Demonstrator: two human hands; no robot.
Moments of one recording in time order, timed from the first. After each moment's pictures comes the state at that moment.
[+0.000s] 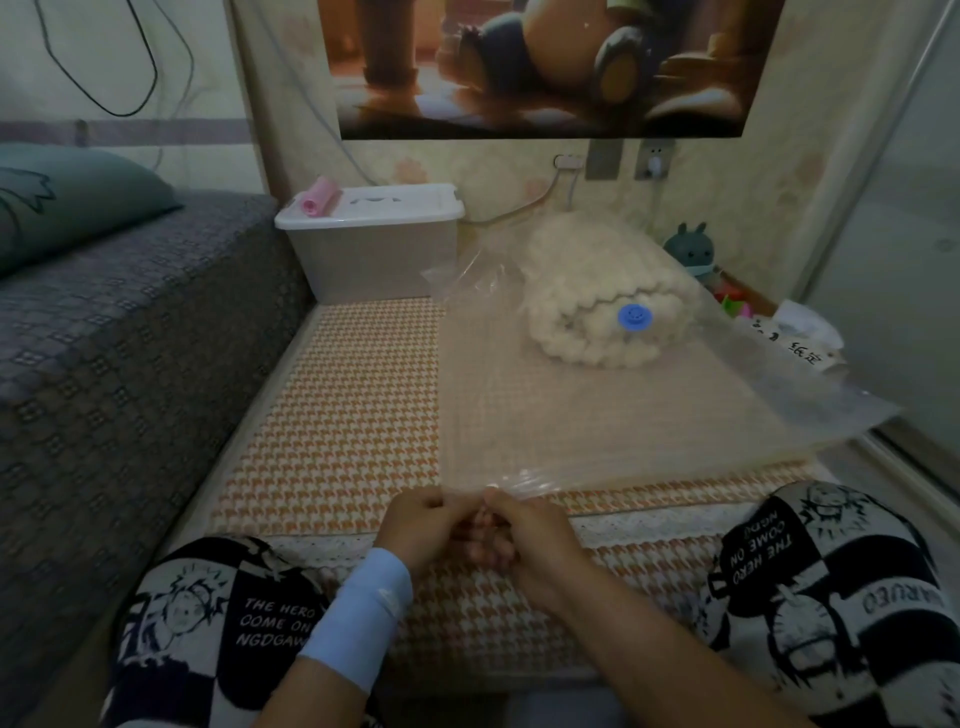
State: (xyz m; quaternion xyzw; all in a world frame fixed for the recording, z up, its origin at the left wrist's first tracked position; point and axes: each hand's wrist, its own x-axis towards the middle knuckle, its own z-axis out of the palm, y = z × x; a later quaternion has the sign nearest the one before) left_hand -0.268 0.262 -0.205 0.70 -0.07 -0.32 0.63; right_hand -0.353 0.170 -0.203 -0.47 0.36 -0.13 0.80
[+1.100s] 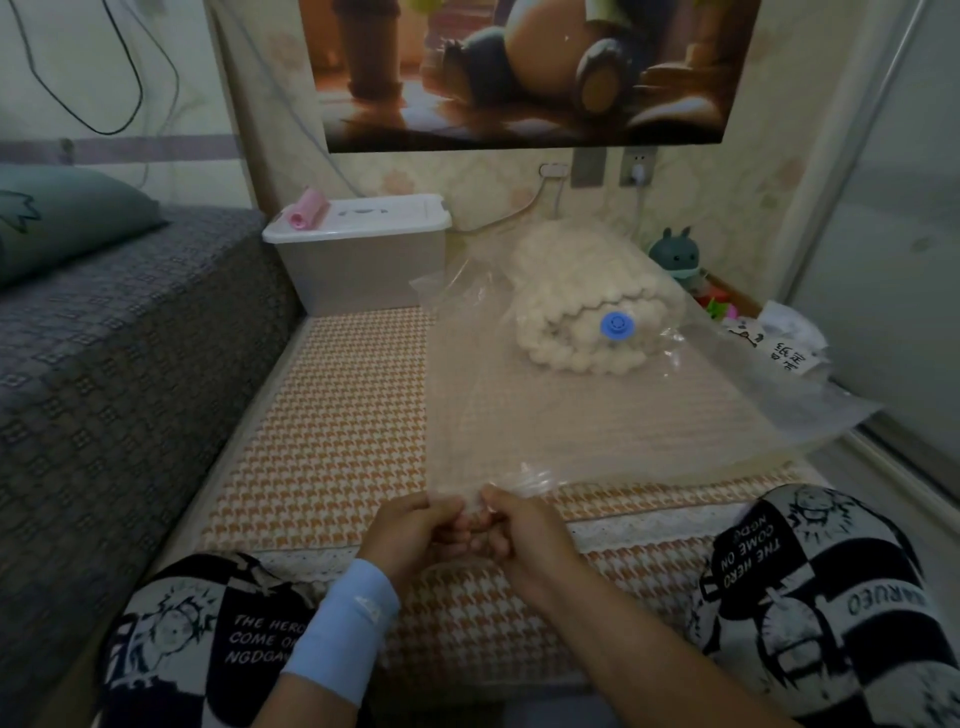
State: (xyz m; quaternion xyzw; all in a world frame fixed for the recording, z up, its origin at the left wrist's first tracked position) left_hand -0.270 0.261 -0.194 0.65 -0.05 -0.35 0.67; right_hand -0.345 0.163 -0.210 -0.41 0.33 -0.15 0.84
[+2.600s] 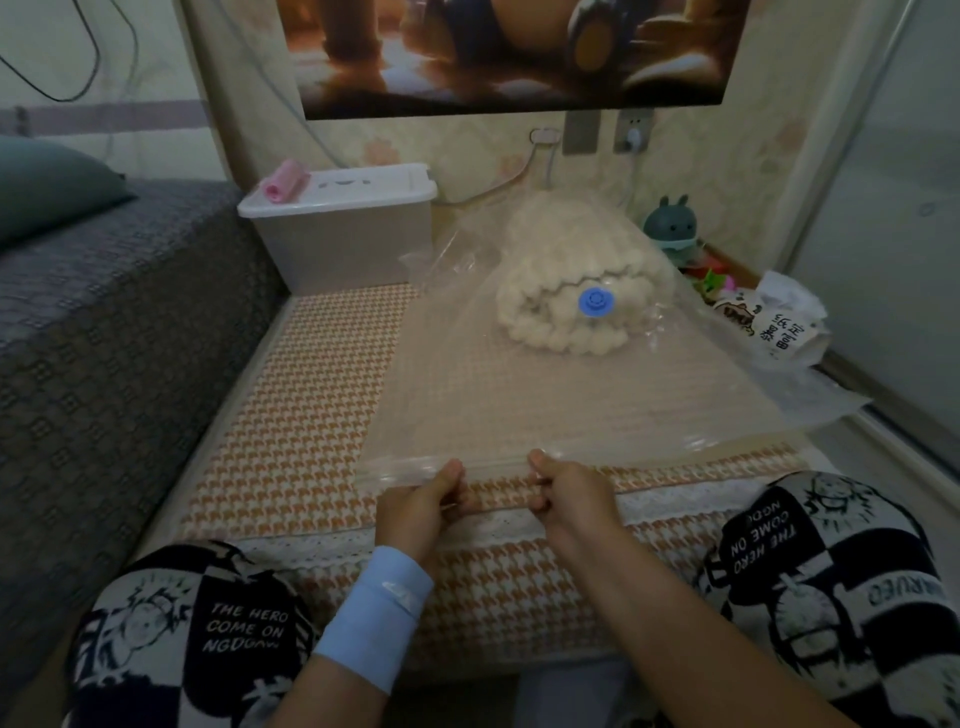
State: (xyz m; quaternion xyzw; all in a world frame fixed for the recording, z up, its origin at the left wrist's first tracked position) left_hand -0.274 0.230 -0.220 0.59 0.04 -0.26 0.76; right_hand -0.355 0.108 -0.213 -0.36 0.45 -0.23 0.78
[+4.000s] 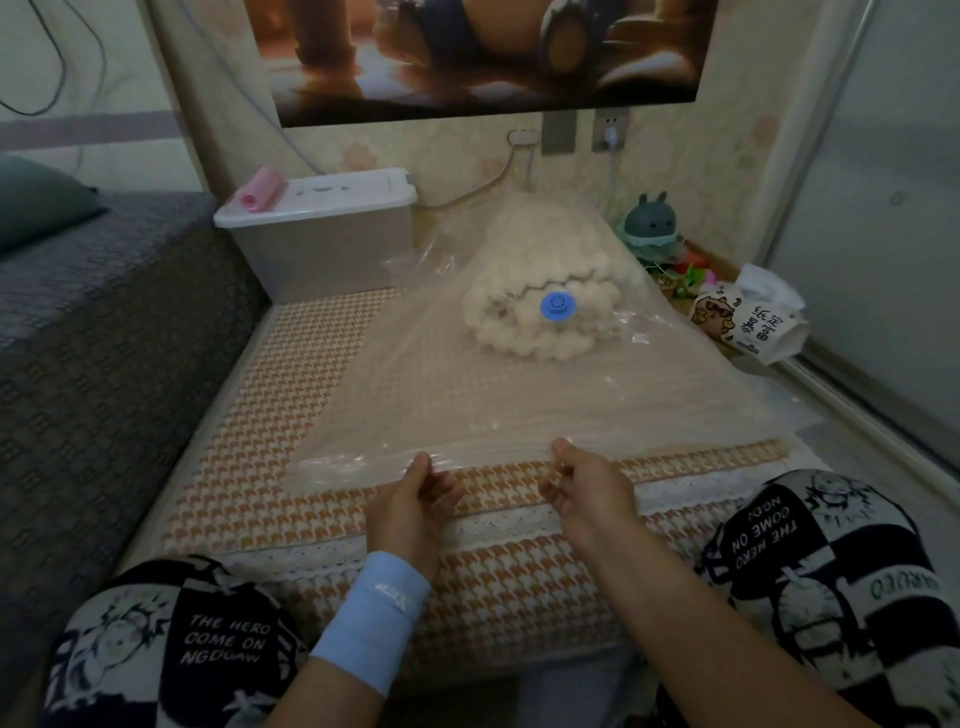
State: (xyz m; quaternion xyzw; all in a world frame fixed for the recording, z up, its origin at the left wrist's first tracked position) left_hand -0.274 0.217 -0.222 0.48 0.09 -0.28 0.83; right_hand -0.373 0.083 -0.211 -0.30 0.45 -0.28 0.79
